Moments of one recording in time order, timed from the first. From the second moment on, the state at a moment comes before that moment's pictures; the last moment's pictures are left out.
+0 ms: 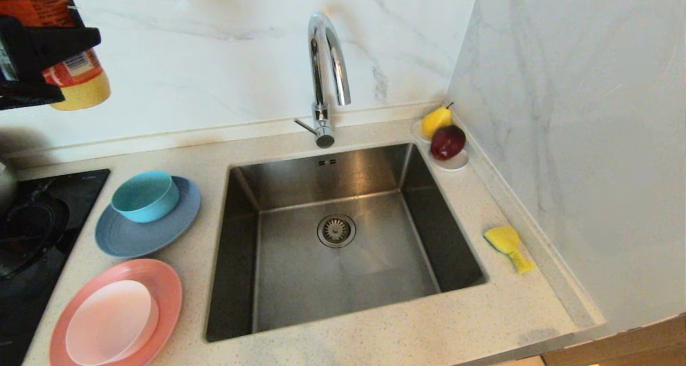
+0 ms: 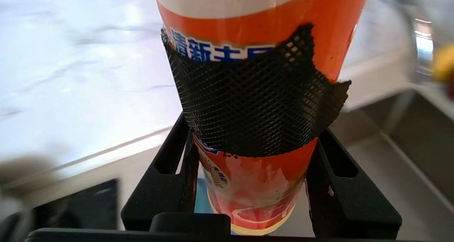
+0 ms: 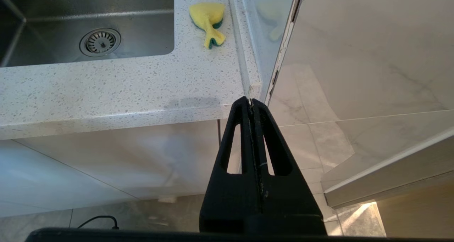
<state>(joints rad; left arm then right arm) -0.28 1.16 -1.17 -0.17 0.16 0.28 0.01 0.00 0.00 0.00 0.00 0.01</state>
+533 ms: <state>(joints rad) -0.51 1.22 -1.26 -0.10 0.20 0.39 0.01 0.00 0.00 0.00 0.00 0.01</state>
